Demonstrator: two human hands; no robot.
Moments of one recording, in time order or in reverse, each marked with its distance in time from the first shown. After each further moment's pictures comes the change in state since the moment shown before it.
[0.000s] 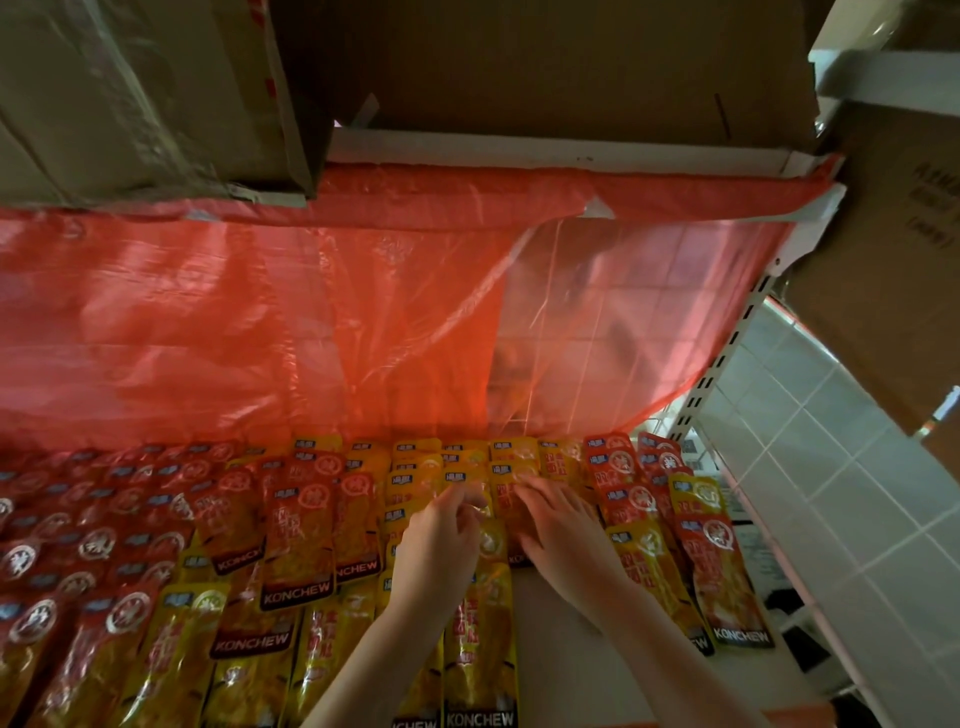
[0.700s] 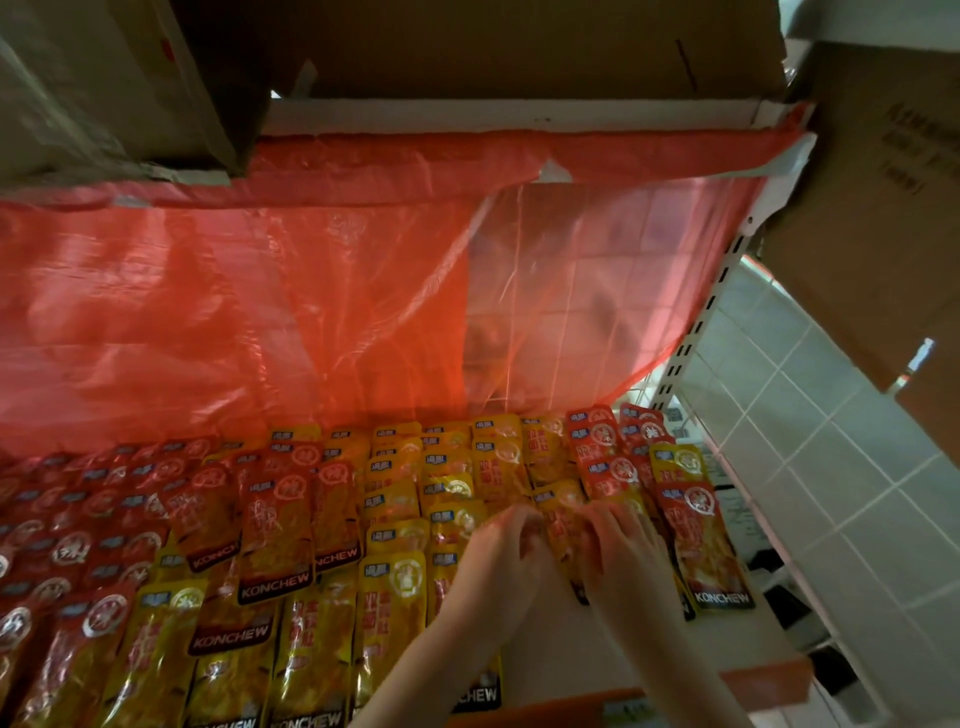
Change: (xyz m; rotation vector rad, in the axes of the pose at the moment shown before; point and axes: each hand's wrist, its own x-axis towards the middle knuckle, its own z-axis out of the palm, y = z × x) left_hand -0.025 0.024 0.046 0.010 -0.230 0.168; right_hand -0.069 0.022 -0.006 0.064 0.432 0.226
